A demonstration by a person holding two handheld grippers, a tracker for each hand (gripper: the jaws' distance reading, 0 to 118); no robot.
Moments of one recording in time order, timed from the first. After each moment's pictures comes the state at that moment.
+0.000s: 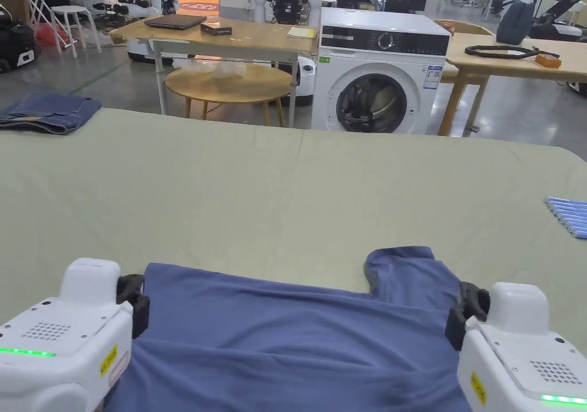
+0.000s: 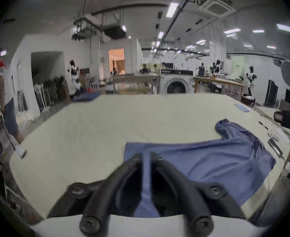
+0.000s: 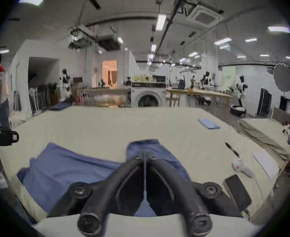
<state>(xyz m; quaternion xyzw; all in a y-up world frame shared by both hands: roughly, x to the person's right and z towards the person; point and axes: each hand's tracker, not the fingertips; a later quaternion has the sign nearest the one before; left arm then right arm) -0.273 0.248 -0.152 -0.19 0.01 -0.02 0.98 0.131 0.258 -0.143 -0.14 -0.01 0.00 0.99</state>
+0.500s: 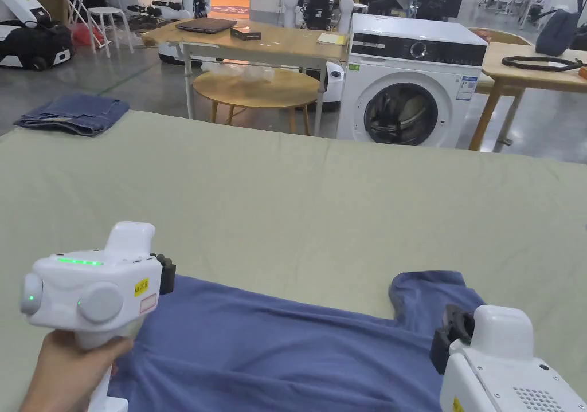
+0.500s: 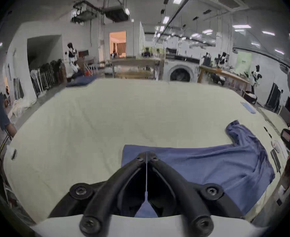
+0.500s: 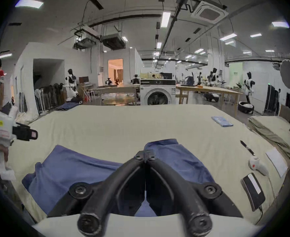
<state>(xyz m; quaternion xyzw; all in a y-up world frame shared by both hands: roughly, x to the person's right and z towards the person) -0.327 0.230 -0.287 -0.33 -0.01 0.03 0.94 0.102 0.249 -0.182 -0.17 0.01 -0.01 0.99</state>
